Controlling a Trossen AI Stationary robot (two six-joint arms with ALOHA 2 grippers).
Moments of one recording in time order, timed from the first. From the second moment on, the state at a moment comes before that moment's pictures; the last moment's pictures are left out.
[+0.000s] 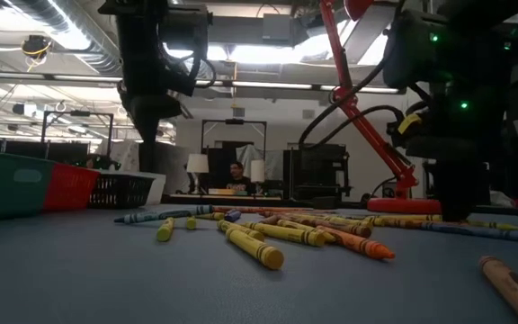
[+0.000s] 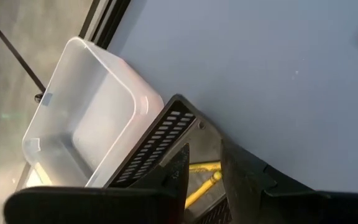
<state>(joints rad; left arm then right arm) 0.20 1.52 1.10 -1.04 -0.56 -0.42 0.23 1.61 0.77 -0.70 0.17 1.06</state>
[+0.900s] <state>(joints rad) 0.08 1.52 1.10 -0.51 -0.17 -0.06 0.23 1.52 0.91 -0.47 0.34 0.43</state>
